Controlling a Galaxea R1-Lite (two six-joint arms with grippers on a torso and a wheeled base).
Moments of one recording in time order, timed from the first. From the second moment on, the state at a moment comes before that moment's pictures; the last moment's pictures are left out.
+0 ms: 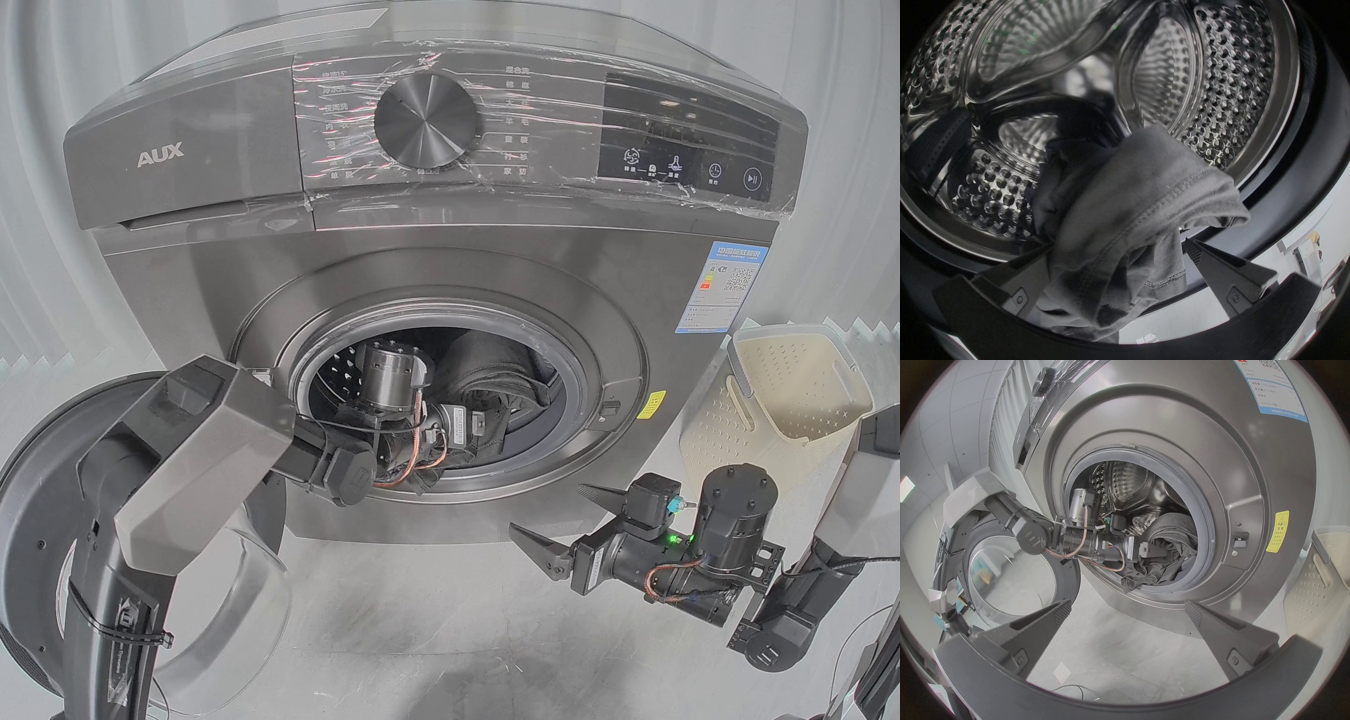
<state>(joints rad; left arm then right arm) -0.52 2.44 -1.55 -0.53 0.05 -0.20 0.70 1.99 -0.35 -1.46 -0.02 0.15</state>
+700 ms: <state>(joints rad) -0.52 2.61 -1.77 -0.57 0.11 -0.20 0.71 1.99 -0.37 -1.46 -0.02 0.15</state>
